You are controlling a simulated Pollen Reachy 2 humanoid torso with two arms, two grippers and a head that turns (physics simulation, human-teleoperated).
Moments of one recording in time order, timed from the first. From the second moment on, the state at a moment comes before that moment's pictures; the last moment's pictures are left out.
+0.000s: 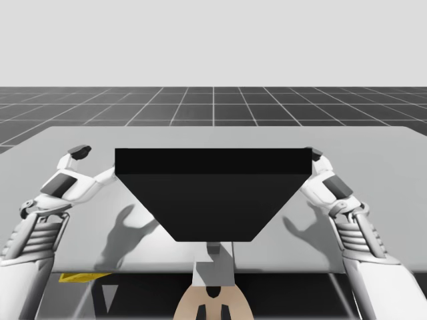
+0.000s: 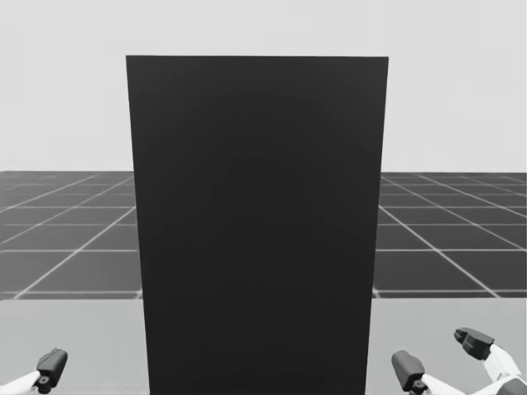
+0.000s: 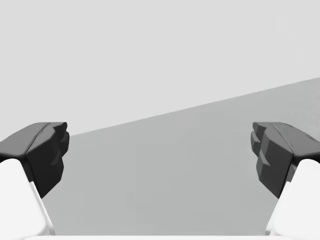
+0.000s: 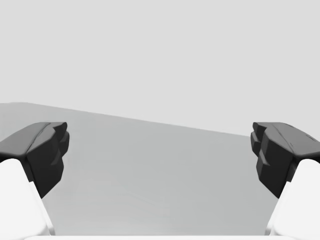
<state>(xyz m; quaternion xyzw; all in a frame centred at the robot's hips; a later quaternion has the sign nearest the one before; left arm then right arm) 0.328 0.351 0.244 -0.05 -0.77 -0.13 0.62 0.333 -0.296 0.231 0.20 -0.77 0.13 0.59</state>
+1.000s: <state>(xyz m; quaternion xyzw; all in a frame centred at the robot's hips) 0.212 0.378 0.198 -0.26 -0.68 -0.38 0.57 0.263 -0.354 0.163 0.32 -0.69 0.31 0.57</state>
